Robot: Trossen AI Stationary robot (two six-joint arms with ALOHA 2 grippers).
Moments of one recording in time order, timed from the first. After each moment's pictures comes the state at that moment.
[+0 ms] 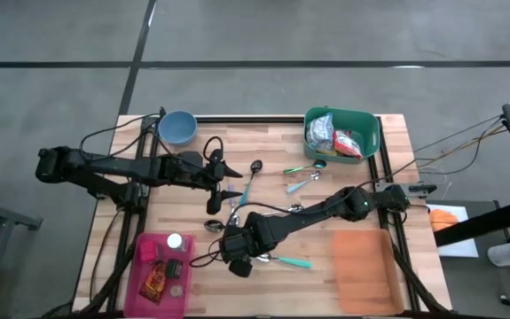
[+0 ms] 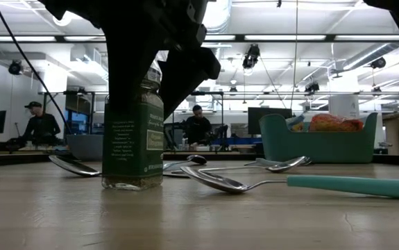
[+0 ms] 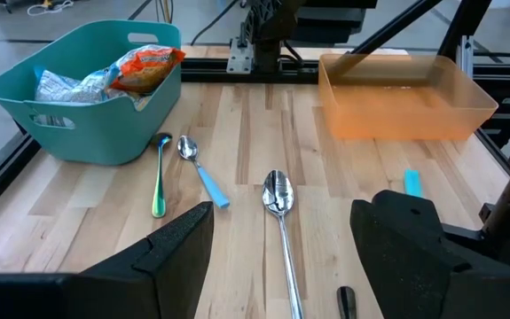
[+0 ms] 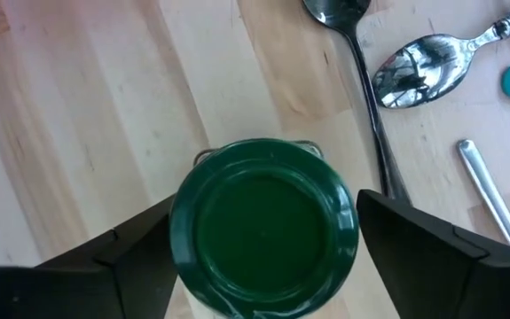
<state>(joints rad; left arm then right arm) 0.02 1.19 0.78 -0.01 0.02 0.00 0.33 2.45 2.30 -1.11 0.16 0.69</state>
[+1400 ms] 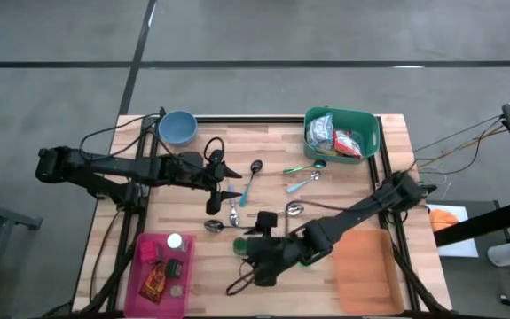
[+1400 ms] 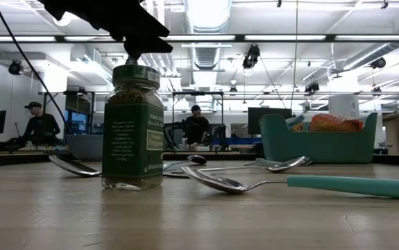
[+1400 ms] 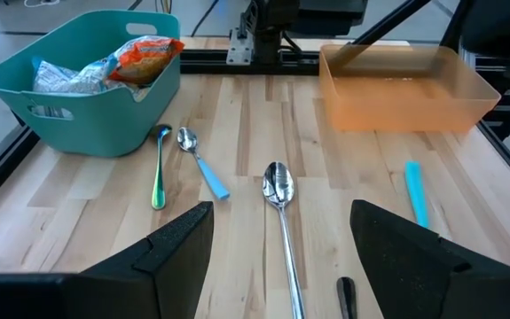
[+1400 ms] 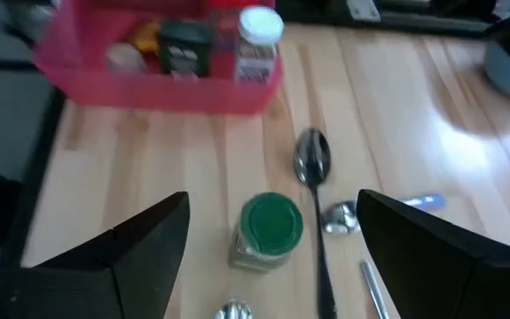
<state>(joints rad) 0.02 1.19 0.78 -0.03 0.02 0.00 0.48 1.98 1.80 -0.63 0.48 0.34</state>
